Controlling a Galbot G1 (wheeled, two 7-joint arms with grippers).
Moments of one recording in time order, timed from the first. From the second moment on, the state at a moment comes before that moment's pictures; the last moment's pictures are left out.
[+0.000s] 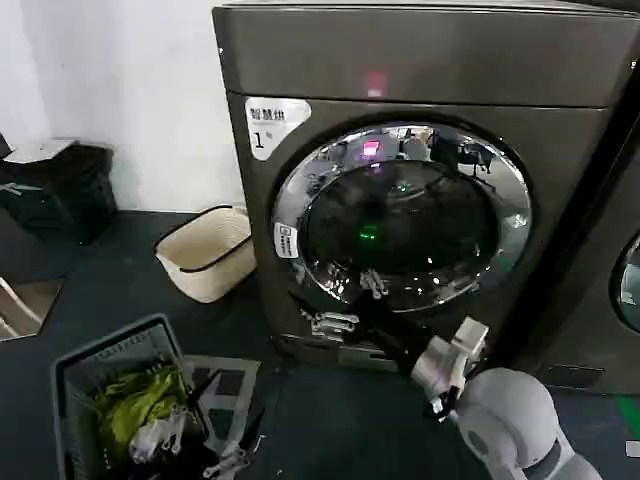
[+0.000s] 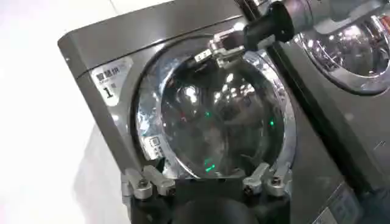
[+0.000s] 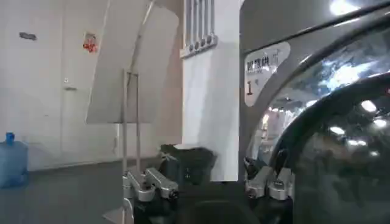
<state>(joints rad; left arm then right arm) 1.88 -1.49 -0.76 -2.28 0.13 -0.53 0.49 -0.95 1.13 0.26 2.27 0.49 -0.44 -0.30</state>
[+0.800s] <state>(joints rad) 1.90 -1.49 -0.78 -2.32 0.11 -0.55 0.49 -0.84 1.10 0.21 2.01 0.44 -0.25 -0.32</state>
